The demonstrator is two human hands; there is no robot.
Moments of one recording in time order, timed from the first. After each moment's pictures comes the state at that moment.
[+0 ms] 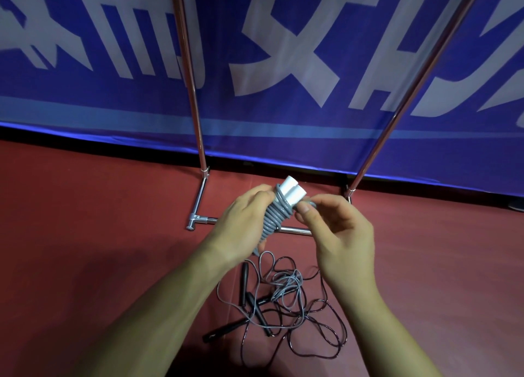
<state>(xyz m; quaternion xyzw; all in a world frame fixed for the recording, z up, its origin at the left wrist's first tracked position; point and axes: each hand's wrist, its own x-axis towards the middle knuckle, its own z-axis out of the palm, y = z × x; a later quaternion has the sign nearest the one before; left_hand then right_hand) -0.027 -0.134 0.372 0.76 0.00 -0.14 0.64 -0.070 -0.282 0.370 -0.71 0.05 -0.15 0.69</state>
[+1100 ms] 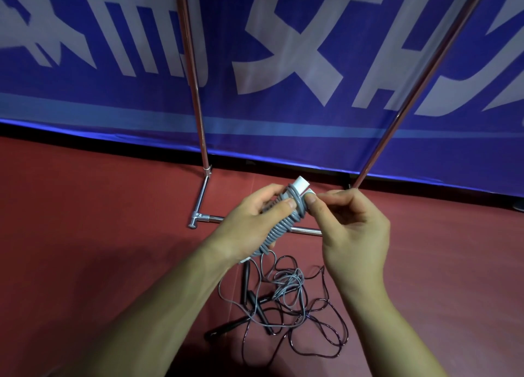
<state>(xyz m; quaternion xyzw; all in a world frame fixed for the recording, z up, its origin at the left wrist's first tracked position) -0.027 -0.133 0.365 0.69 -0.09 -0.20 0.69 -0.069 -0.281 0.383 -0.74 0.09 -0.22 0.63</state>
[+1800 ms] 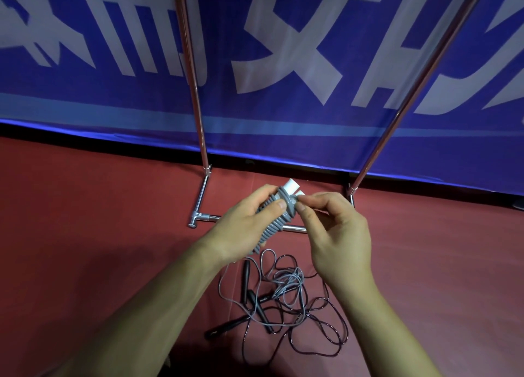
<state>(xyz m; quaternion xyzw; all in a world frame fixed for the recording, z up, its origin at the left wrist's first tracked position) -0.022 -0.123 0.353 0.75 -0.09 -0.21 0.62 -0.066 -0.283 0.367 -0.81 0.01 -0.18 0.56</state>
